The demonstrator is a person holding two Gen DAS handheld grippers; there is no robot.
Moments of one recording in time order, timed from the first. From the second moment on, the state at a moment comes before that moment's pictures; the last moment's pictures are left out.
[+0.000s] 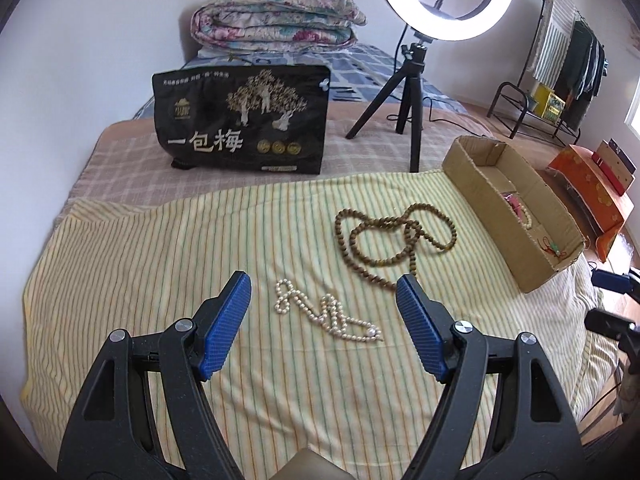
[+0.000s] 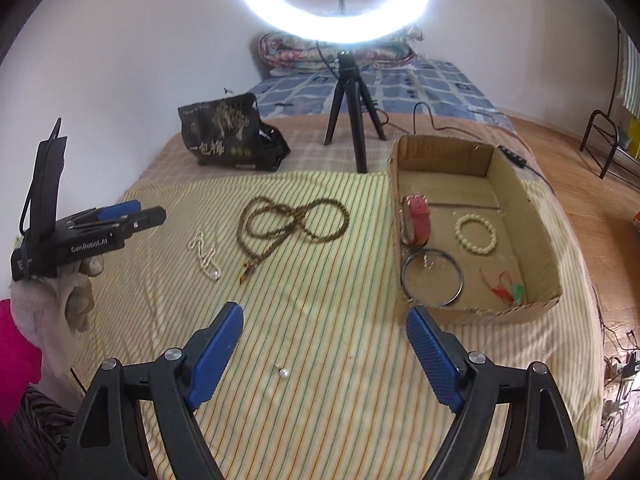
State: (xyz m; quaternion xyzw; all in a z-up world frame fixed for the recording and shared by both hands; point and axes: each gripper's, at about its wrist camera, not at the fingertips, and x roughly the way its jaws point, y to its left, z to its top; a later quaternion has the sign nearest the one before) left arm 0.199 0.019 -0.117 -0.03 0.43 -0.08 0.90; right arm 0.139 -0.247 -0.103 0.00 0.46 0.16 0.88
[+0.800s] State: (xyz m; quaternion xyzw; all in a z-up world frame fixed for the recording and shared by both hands) left arm 0.220 0.034 -0.176 -0.07 0.50 -0.06 0.86; right arm 0.126 -0.203 -0.173 -0.05 0.53 0.19 0.82
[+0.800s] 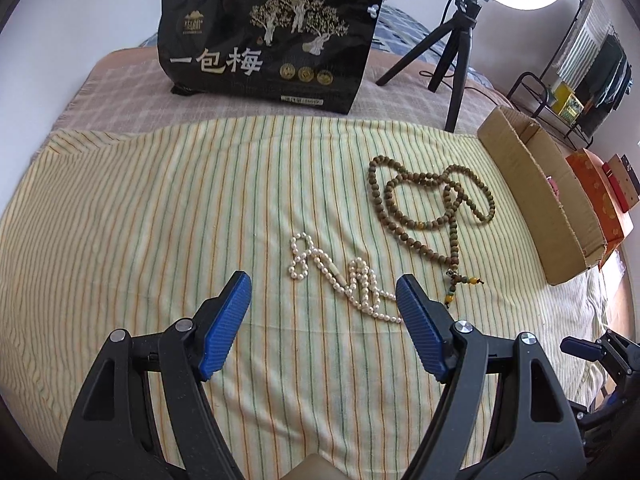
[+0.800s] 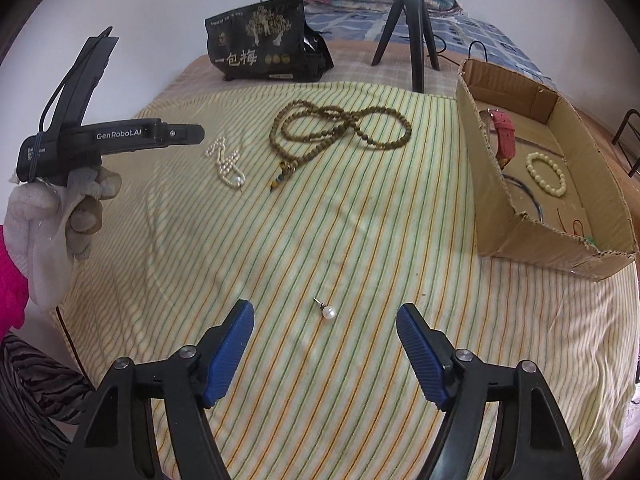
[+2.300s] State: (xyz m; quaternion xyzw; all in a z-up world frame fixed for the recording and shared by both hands) left arm 0.234 -0.007 -0.210 0.00 0.51 -0.05 0.86; right arm 0.128 -0.185 -0.202 -0.09 0.55 0.21 0.81
